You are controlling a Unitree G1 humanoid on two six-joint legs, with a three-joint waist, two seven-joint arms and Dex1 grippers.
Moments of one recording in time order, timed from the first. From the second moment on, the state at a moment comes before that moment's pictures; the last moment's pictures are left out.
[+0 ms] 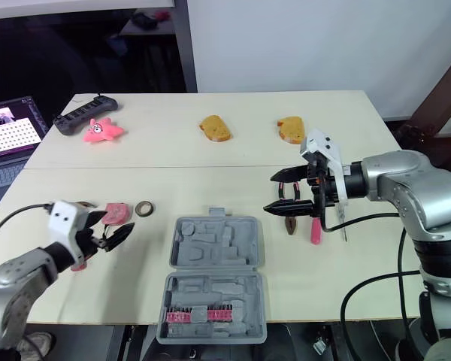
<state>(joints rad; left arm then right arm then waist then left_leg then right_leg) 0.01 0.58 0.24 -0.26 -0.39 0.58 -0.54 -0.59 -0.95 -0.02 -0.27 0.61 0.94 1.20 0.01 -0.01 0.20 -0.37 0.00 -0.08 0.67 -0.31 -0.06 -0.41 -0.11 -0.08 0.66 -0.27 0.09</state>
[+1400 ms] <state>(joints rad) -0.32 0.47 -0.01 0.16 -0.15 0.51 -0.52 -0.56 -1.00 -0.06 -0.32 0.67 0.96 1.09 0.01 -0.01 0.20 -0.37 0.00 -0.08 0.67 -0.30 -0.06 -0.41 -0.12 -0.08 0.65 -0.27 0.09</state>
